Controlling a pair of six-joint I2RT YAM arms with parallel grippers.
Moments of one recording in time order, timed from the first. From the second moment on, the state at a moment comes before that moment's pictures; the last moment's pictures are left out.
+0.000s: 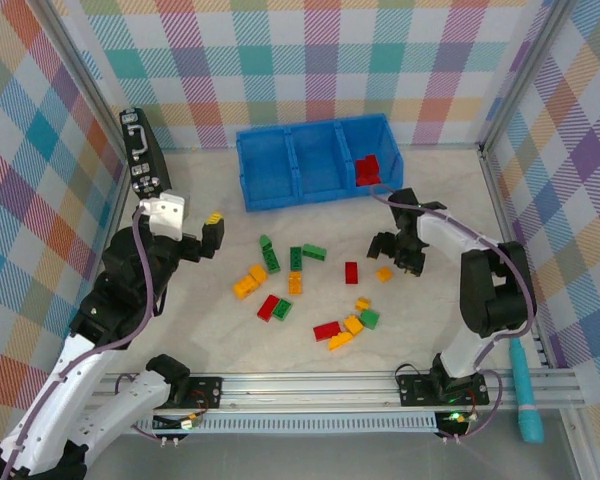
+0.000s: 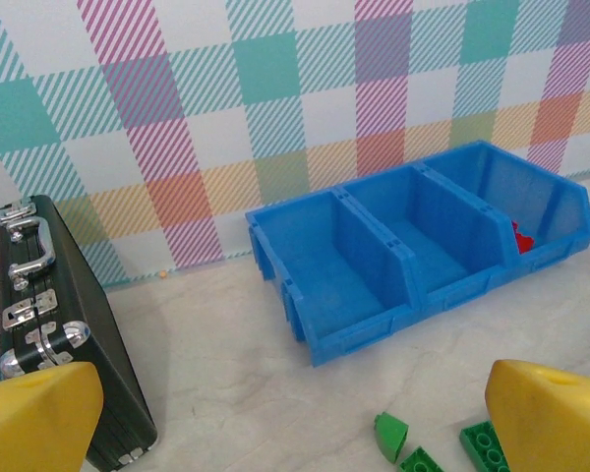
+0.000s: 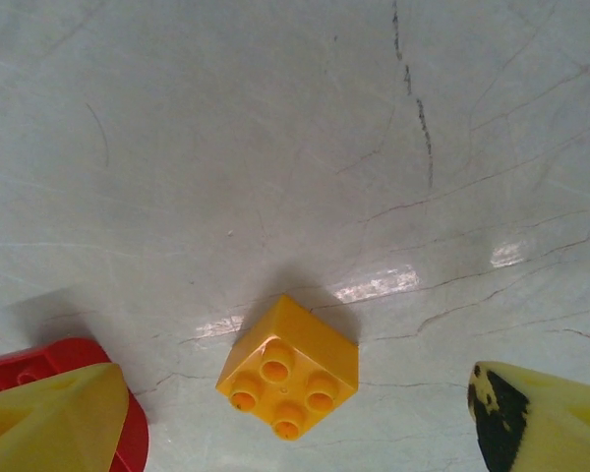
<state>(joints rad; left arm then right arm) -0.49 0.69 0.99 -0.47 -0.30 0.05 0.26 1.69 1.11 -0.85 -0.08 0.62</state>
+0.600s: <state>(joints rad) -0.49 0.68 0.99 -0.47 -0.30 0.04 0.29 1.76 1.07 -0.79 -0.05 0.71</state>
